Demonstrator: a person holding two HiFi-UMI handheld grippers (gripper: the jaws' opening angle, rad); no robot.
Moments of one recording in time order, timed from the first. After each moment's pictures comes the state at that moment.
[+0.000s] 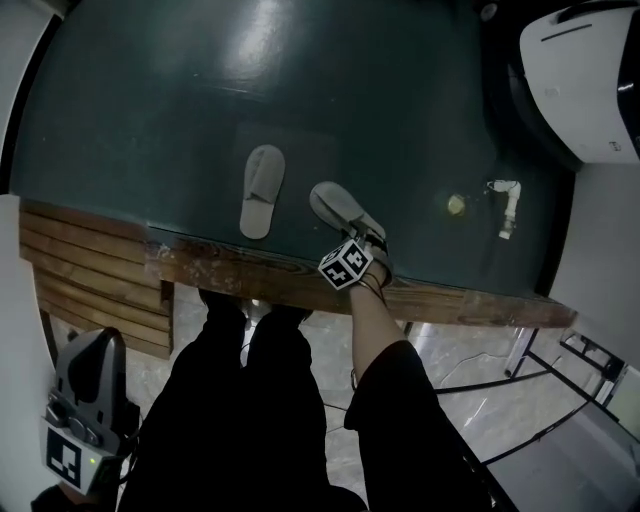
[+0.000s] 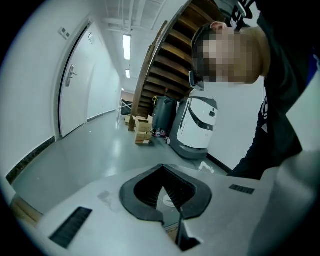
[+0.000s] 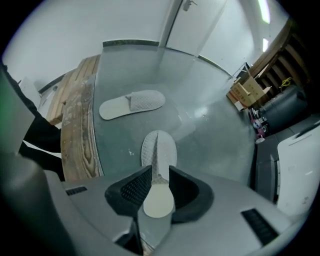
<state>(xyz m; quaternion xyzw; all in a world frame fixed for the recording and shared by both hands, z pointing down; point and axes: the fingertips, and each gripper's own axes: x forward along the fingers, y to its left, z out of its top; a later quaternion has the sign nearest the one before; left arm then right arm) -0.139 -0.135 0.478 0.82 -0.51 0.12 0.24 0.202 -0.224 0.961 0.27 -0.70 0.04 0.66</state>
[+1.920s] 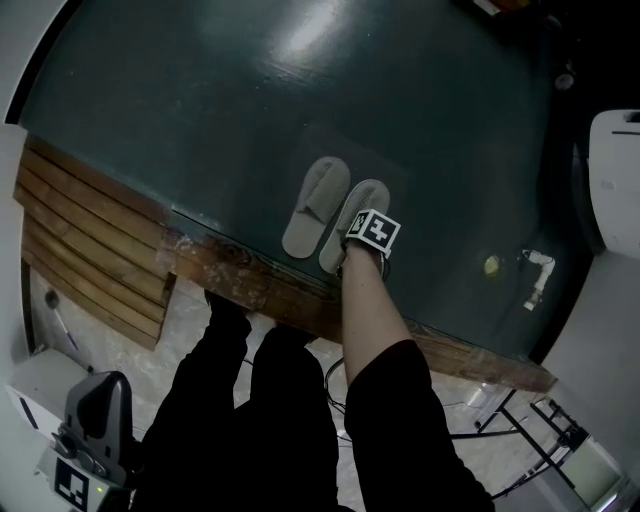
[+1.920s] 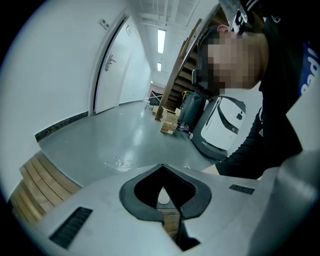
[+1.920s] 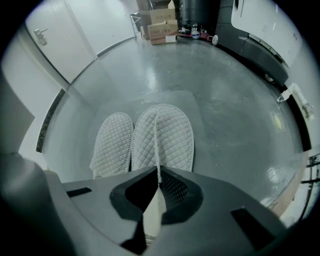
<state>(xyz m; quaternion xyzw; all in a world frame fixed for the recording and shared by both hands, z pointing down) -0.243 -0.056 0.579 0.72 -0.60 0.10 0.35 0.089 -0.288 1.058 0.51 -0.55 0.48 0.45</state>
